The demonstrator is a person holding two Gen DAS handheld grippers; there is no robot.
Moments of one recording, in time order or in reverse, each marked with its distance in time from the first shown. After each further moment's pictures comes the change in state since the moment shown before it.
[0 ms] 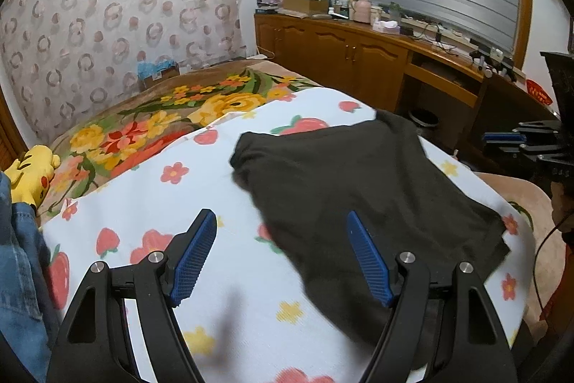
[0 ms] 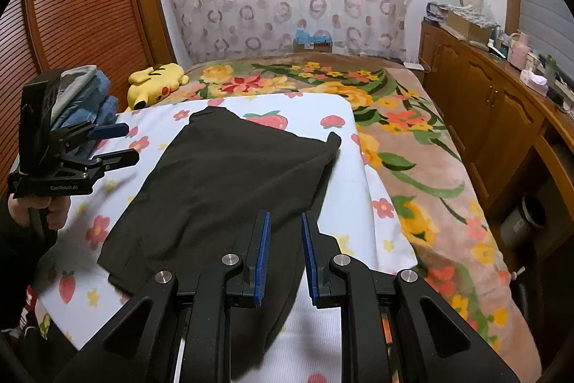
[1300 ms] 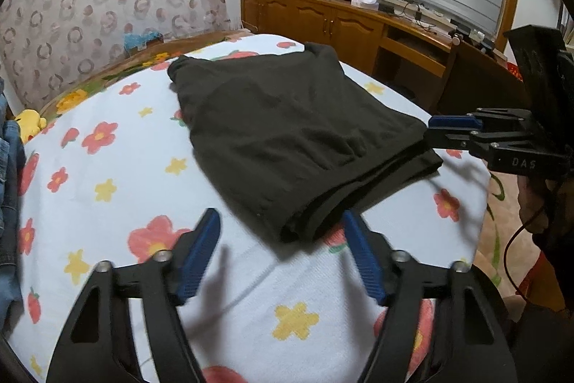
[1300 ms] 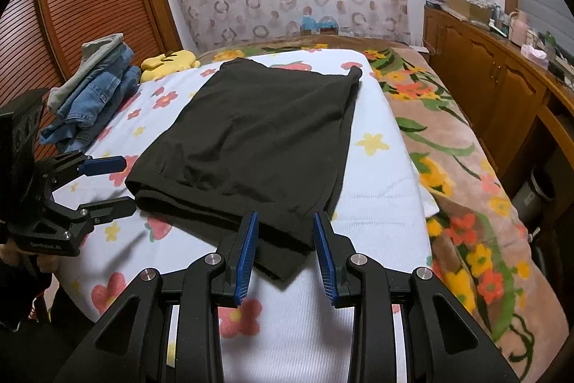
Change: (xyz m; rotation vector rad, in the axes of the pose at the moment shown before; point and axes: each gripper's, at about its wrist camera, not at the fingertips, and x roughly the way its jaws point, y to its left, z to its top) left arm -0.032 -0.083 -0.079 -0.036 0.098 -0.063; right arm -0.004 0.016 -0.049 0.040 0.043 0.037
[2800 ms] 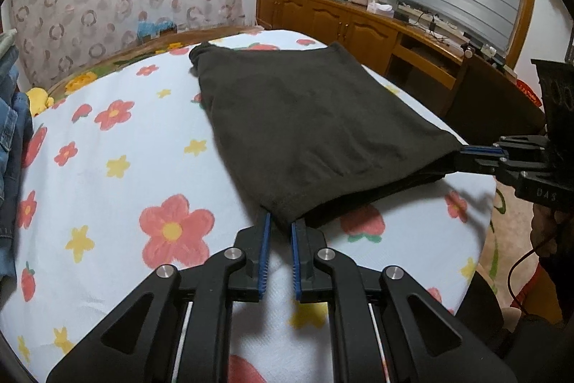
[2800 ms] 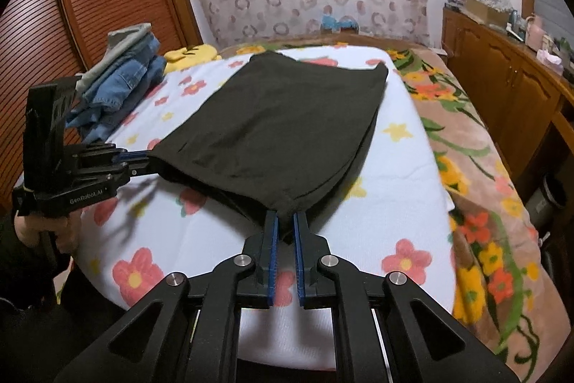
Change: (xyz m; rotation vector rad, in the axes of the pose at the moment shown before) left arm -0.004 0.018 -0.011 -0.079 -0.006 0.021; right arm -0.009 0.018 -0.020 -0.037 0.011 0.064
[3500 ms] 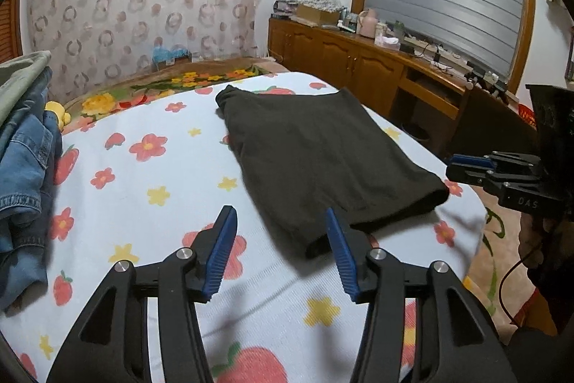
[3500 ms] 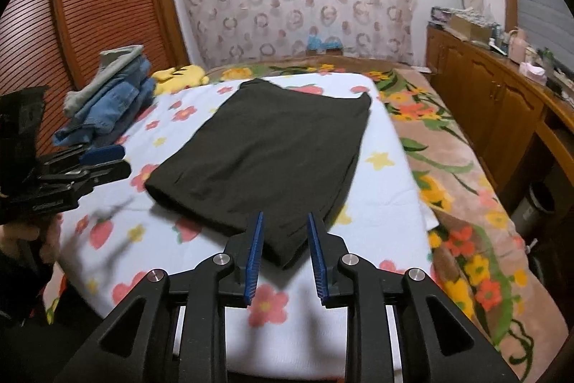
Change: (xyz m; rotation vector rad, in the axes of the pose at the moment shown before) left arm -0.036 0.013 0.011 -0.024 -0.131 0.037; right arm -0.012 0.007 0.006 0.021 -0.099 -0.076
